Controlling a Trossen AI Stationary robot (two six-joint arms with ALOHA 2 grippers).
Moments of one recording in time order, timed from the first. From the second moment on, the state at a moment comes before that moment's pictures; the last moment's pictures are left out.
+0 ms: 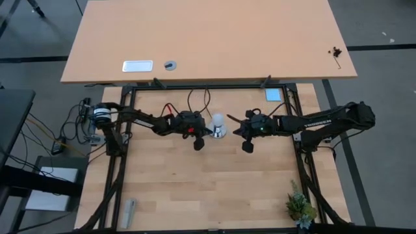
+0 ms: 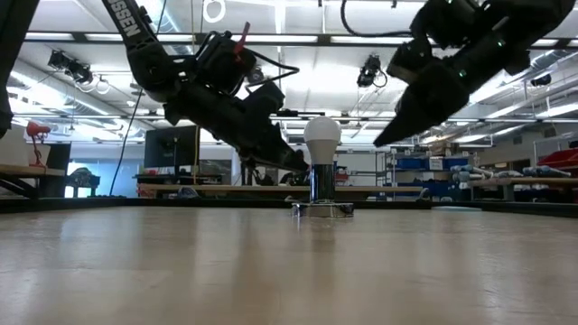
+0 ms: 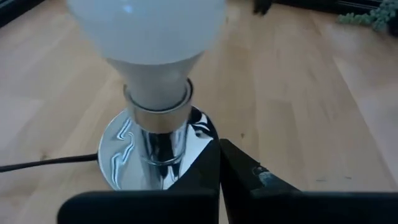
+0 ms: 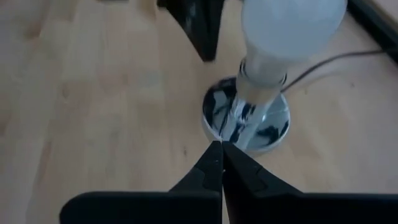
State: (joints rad) left arm 0.20 1.76 0.76 0.53 0.12 -0.08; right arm -0.09 1.22 0.55 0.03 0.10 0.03
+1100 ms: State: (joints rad) left arm 0.17 1.76 0.65 0.76 0.21 -0.03; right arm -0.09 1.34 0.53 0.23 0.10 0.08
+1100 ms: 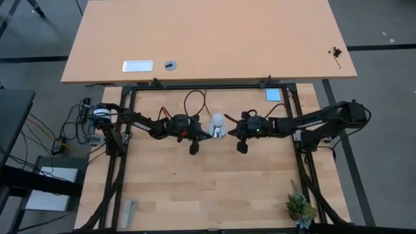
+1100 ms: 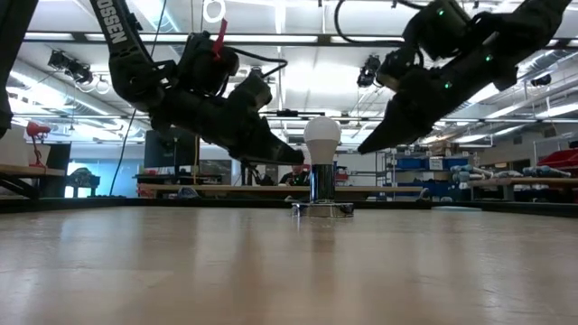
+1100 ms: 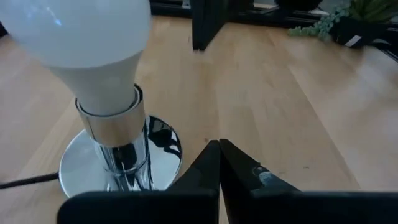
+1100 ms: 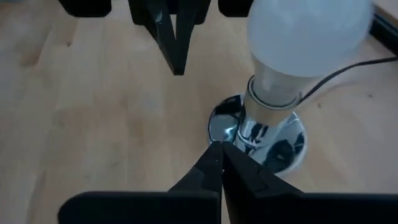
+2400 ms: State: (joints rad) left arm 0.17 1.77 0.65 0.78 0.10 -0.03; right arm -0.03 1.42 0.53 0.41 0.10 0.10
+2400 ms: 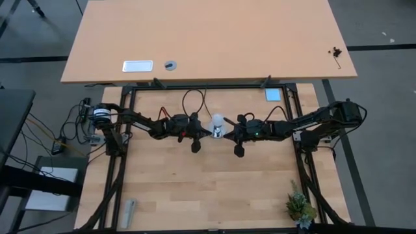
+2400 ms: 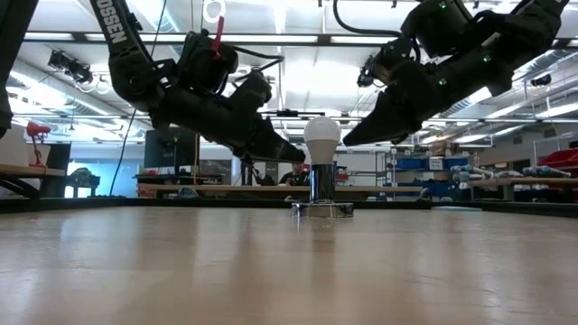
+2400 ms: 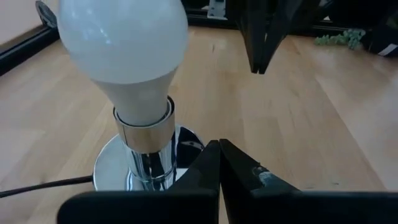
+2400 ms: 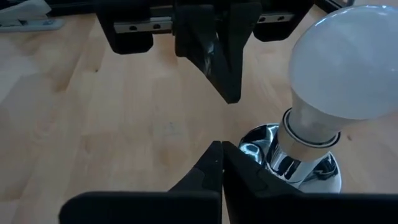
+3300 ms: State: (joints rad) left arm 0.14 1.88 0.65 0.89 -0.01 0.07; right arm -0.03 1.42 0.53 0.41 0.10 0.09
